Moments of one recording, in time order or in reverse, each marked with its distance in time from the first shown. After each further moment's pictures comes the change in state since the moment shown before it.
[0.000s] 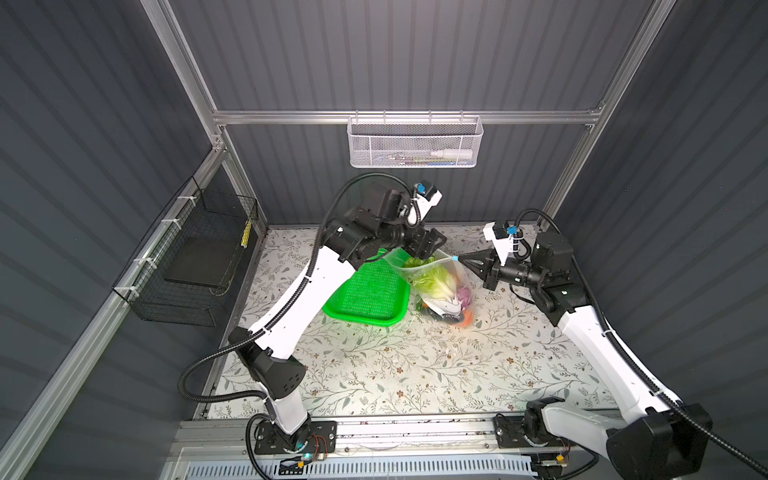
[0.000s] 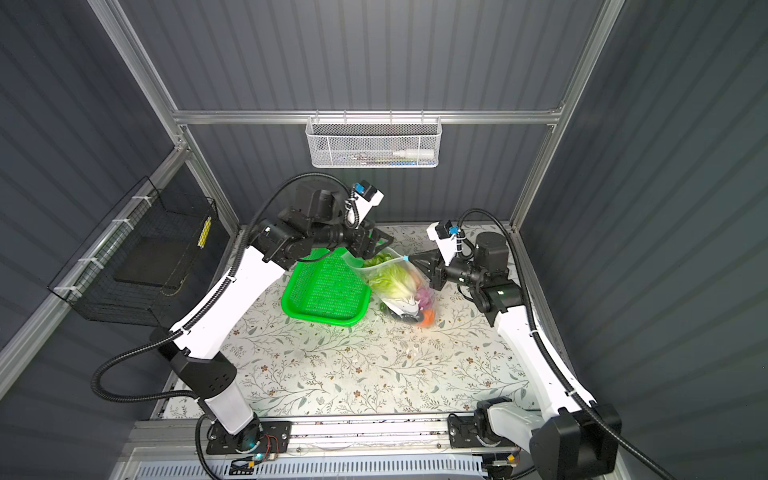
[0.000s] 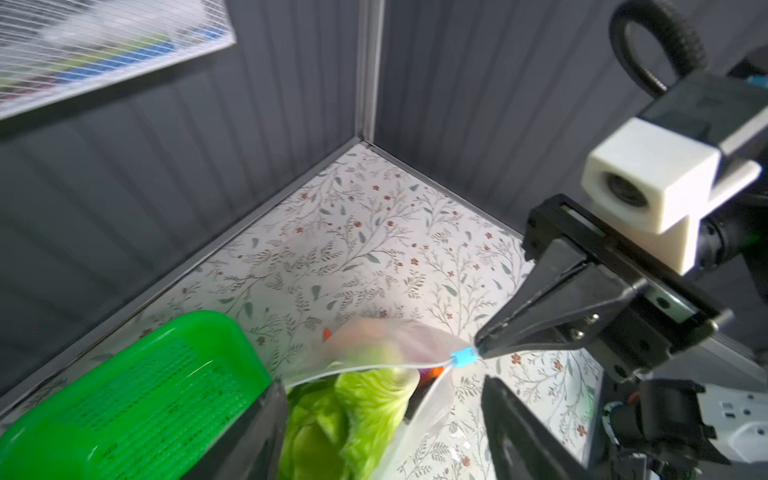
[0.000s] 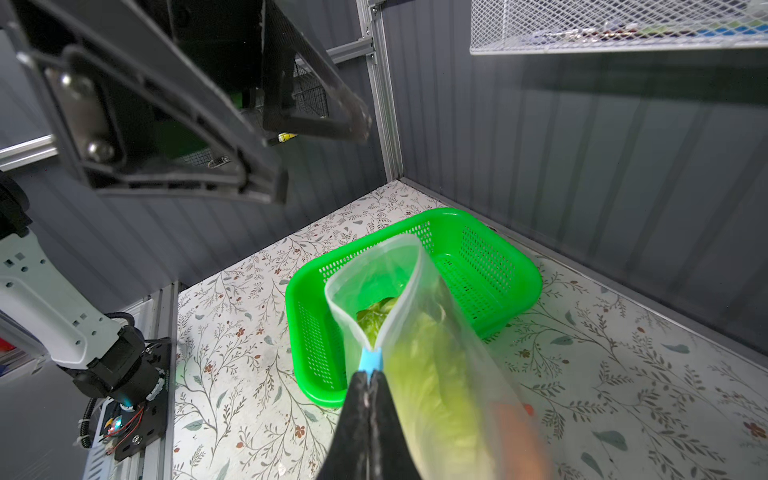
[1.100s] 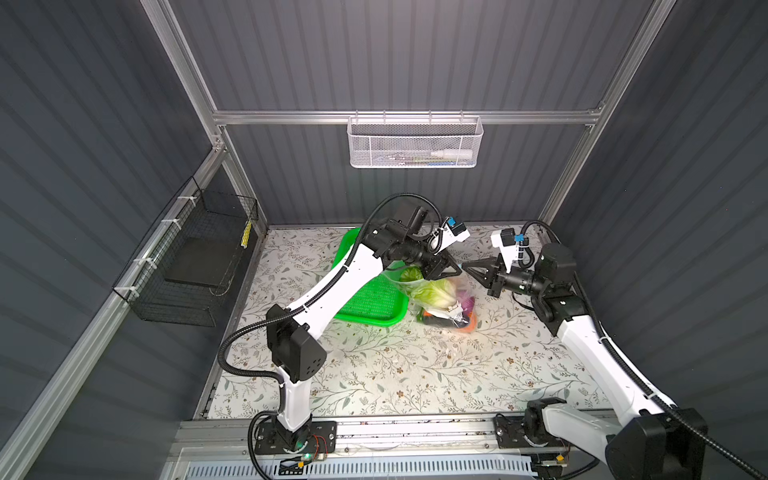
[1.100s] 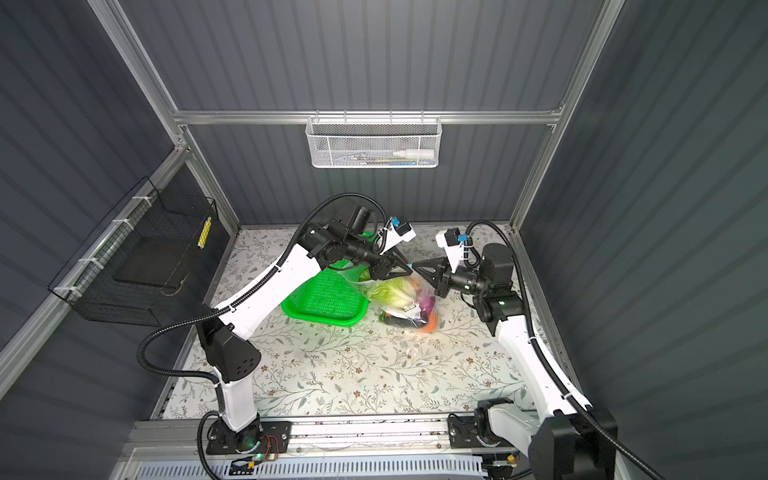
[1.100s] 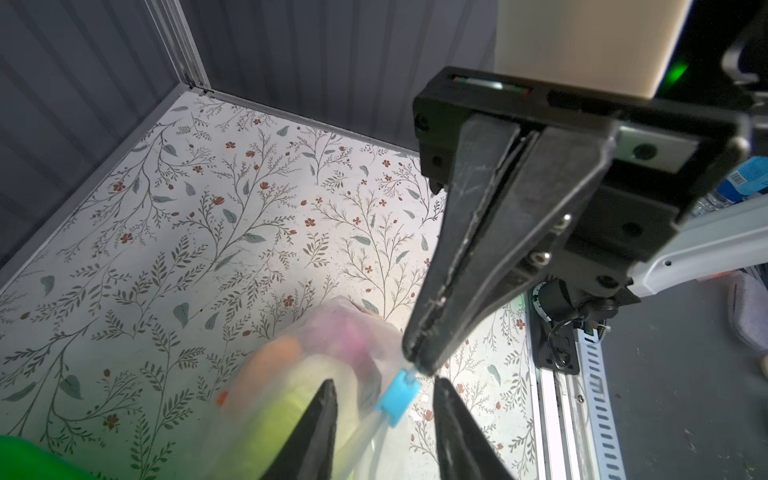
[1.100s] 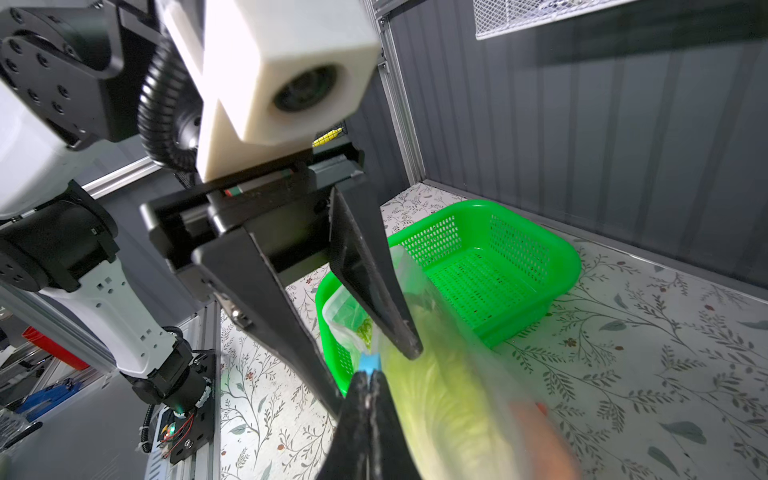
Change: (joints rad) left arm -0.010 0.146 -0.047 -0.026 0.335 0.253; right arm -0.061 -0.018 -0.127 0.175 -0.130 0.153
